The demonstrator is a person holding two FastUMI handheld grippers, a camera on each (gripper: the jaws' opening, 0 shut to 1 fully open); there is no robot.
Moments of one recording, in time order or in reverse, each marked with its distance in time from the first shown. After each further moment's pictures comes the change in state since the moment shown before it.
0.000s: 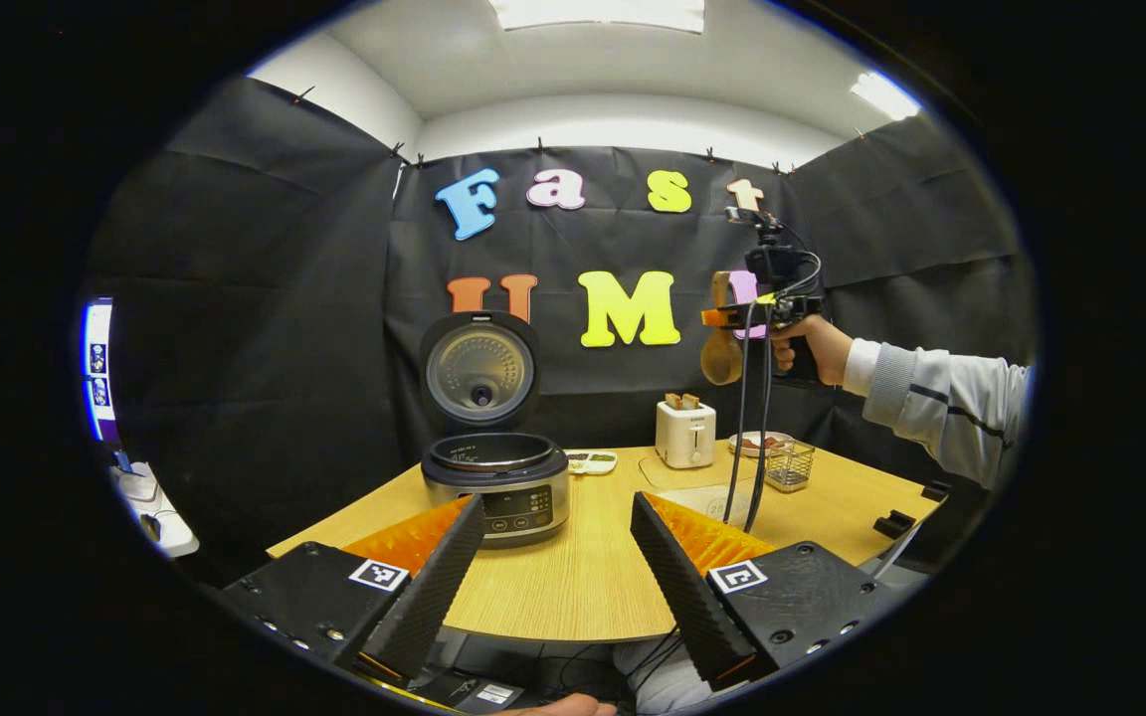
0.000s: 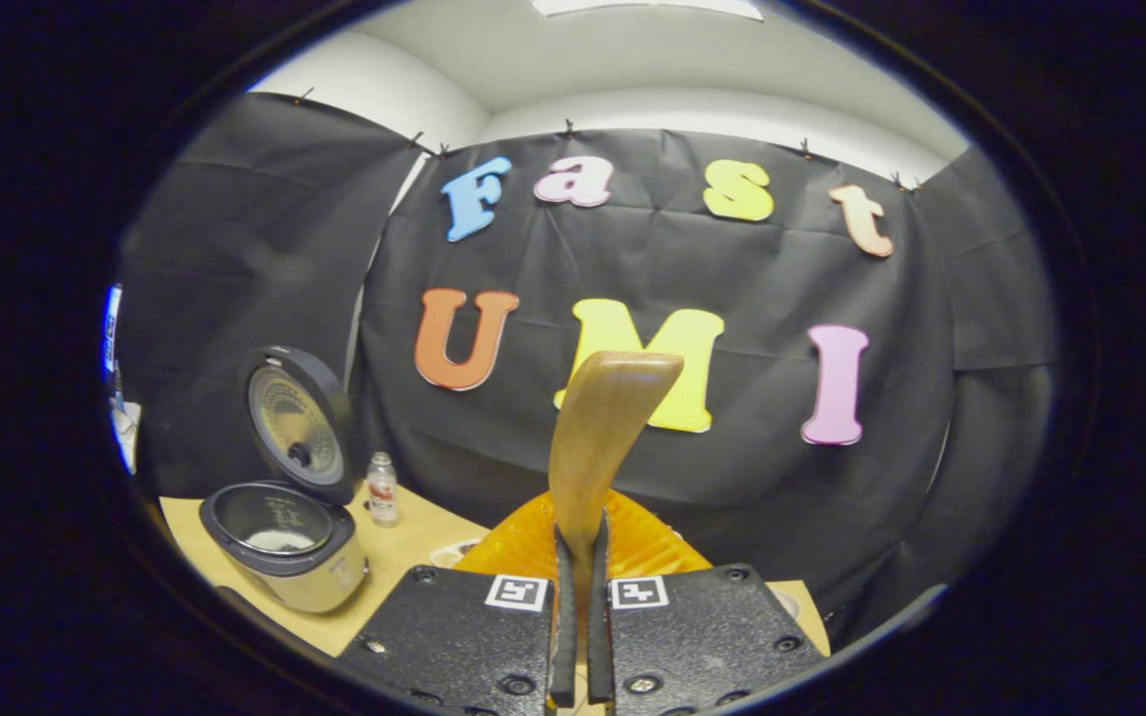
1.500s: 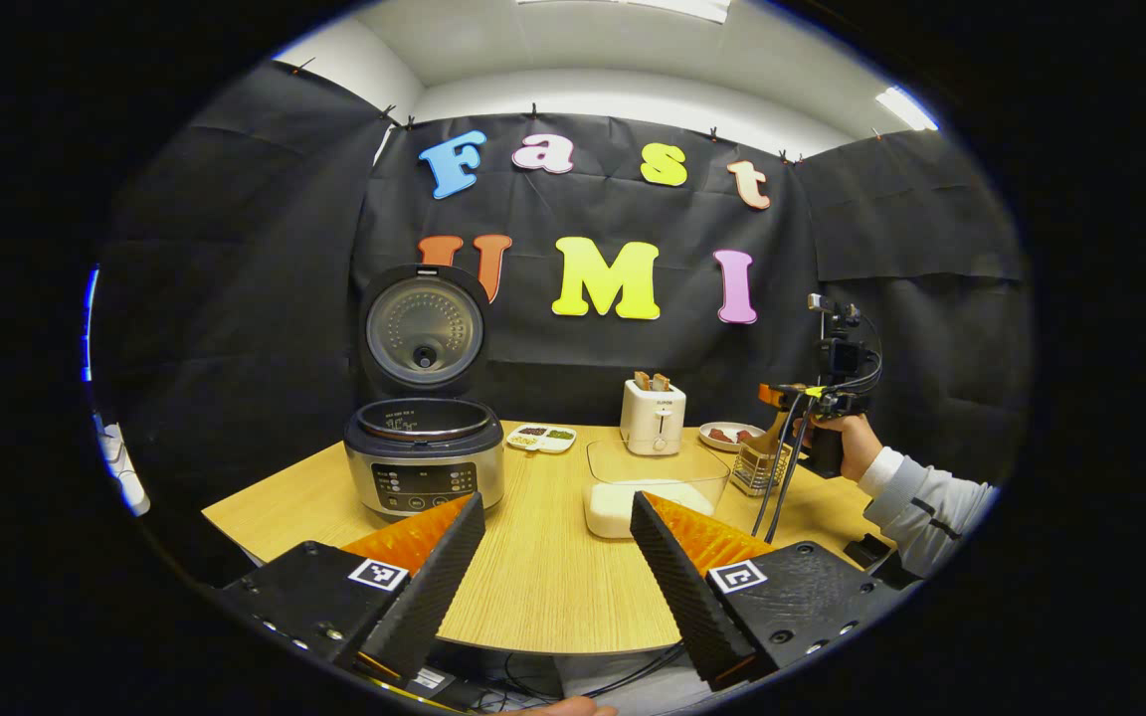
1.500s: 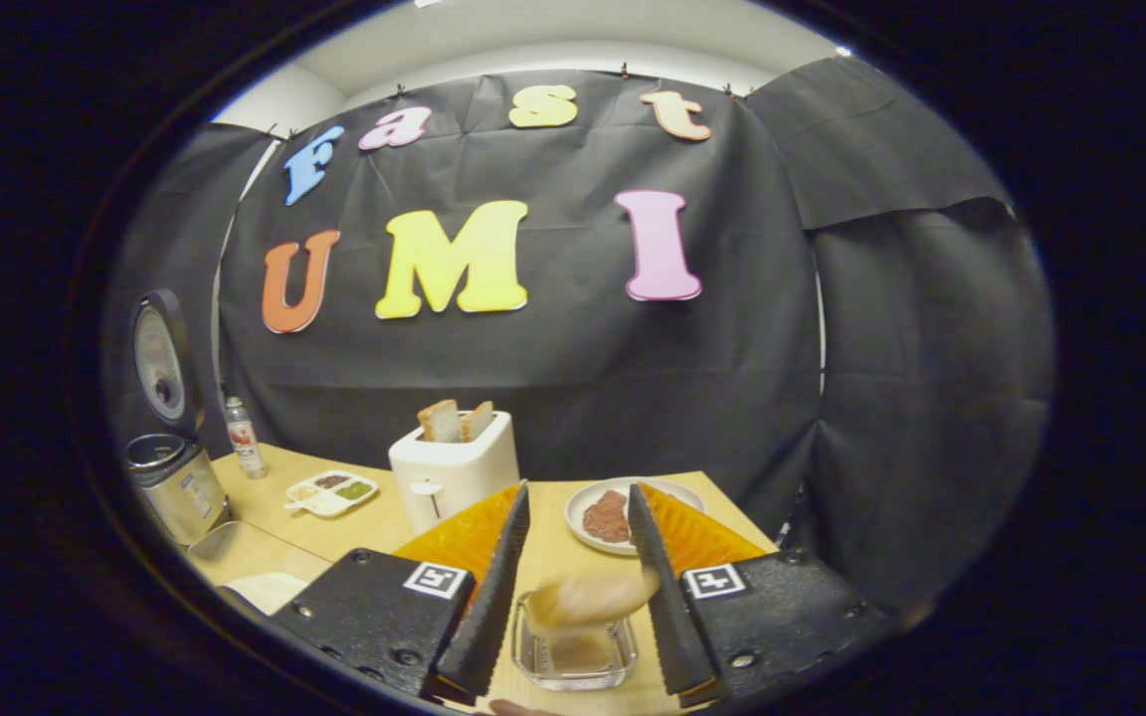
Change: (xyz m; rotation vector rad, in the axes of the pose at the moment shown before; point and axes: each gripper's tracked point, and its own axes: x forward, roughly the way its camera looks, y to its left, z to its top) left arm 0.052 -0.068 -0.026 -0.071 0.098 -0.037; right arm -0.039 -0.169 -0.196 0.210 0.128 -0.319
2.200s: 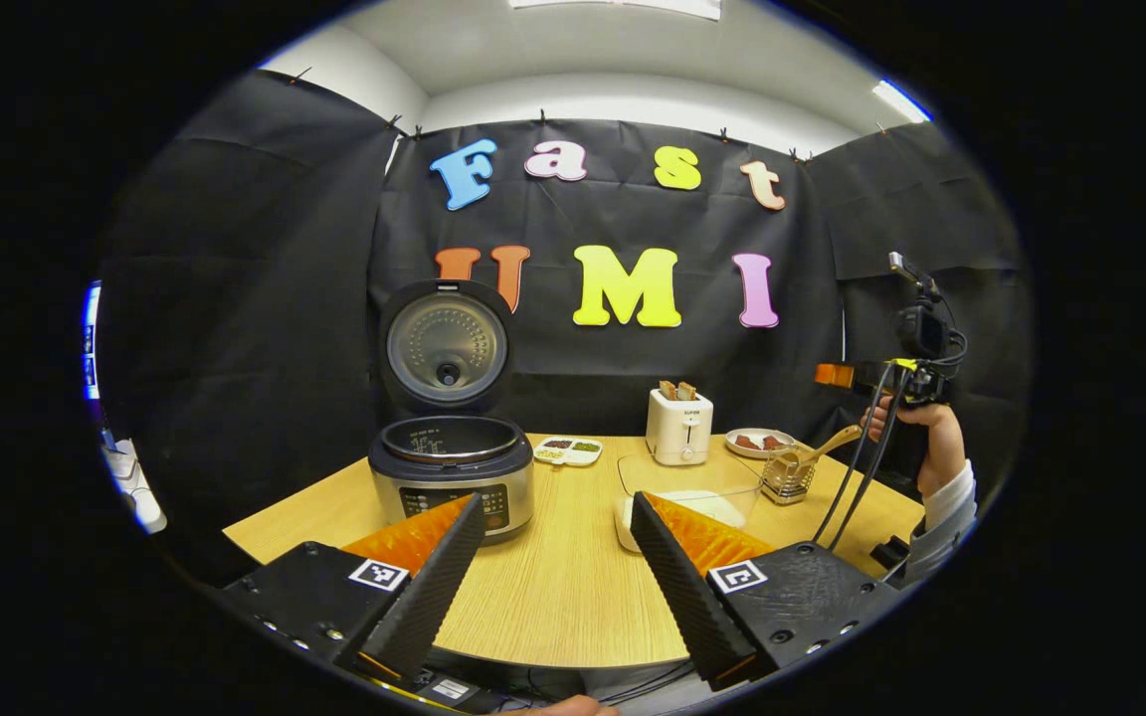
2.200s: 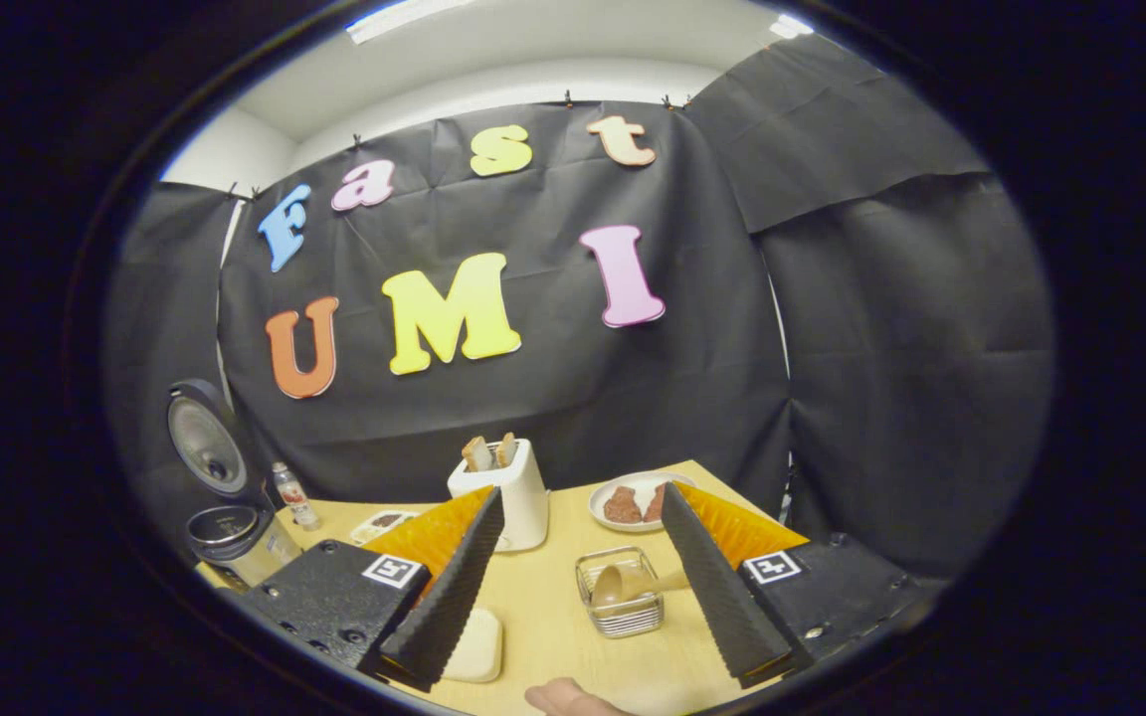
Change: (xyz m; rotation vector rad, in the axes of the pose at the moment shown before) left arm 0.012 0.031 0.022 0.013 -0.035 0.055; right arm -0.136 0.031 0.033 0.130 -0.018 -0.037
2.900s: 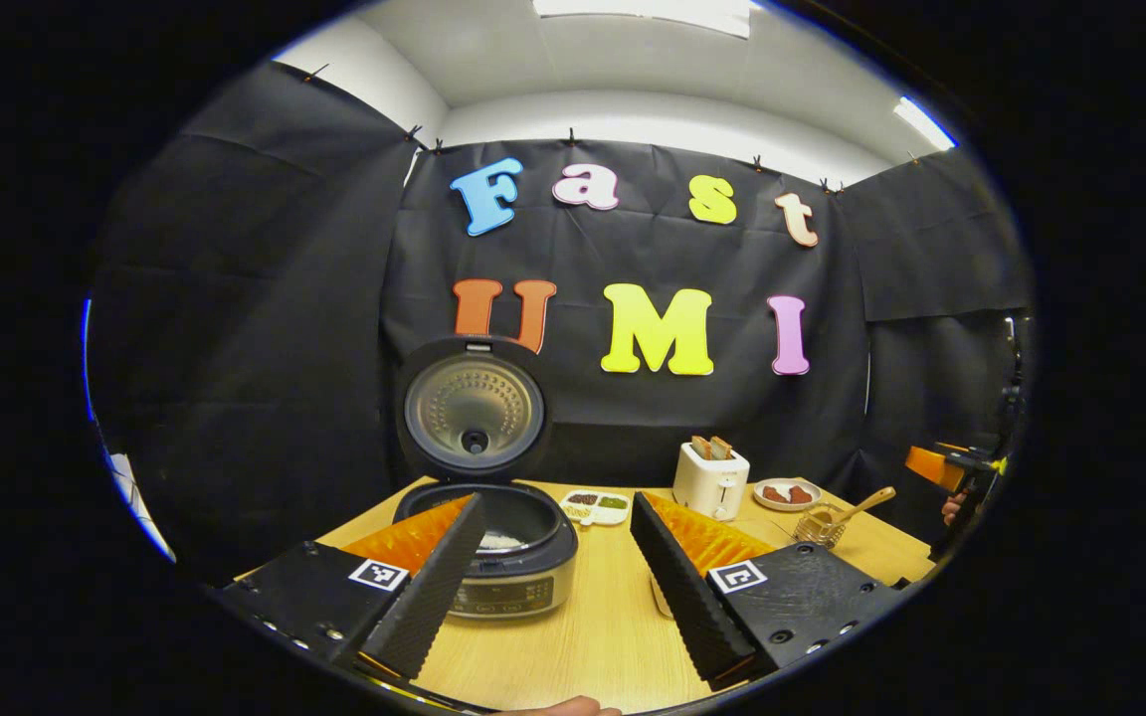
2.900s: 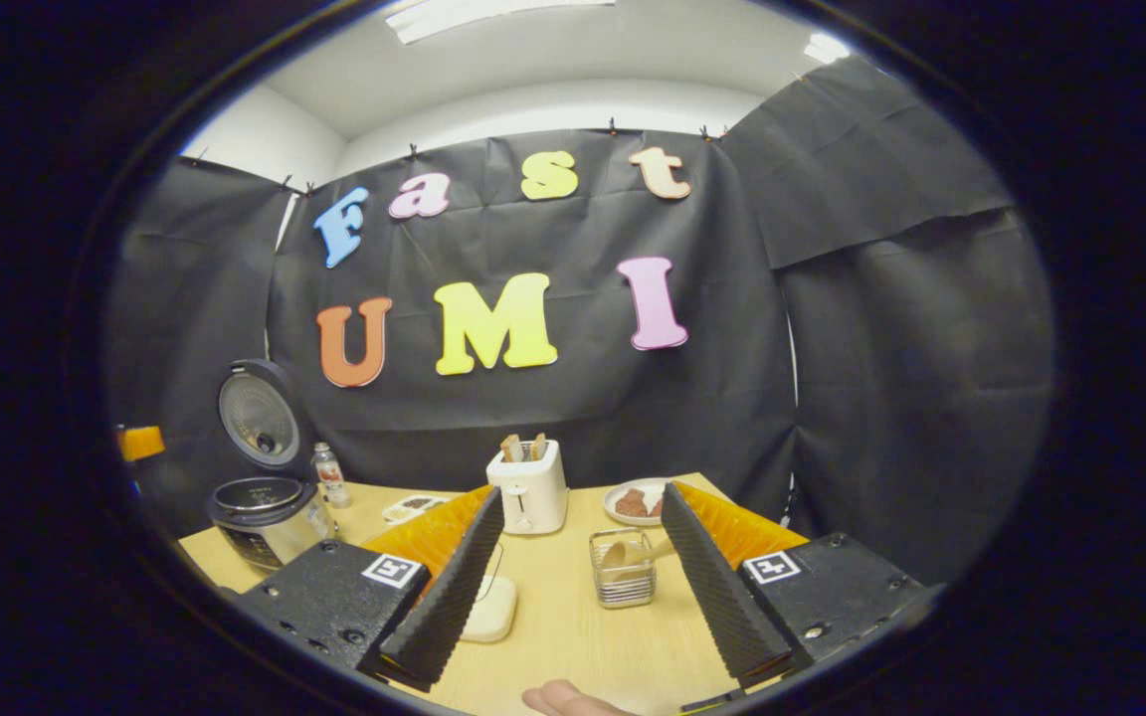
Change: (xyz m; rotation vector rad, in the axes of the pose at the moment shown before) left arm 0.076 0.072 0.092 -0.015 -0.098 0.039; right arm -0.085 0.008 0.004 -0.064 -0.055 0.089
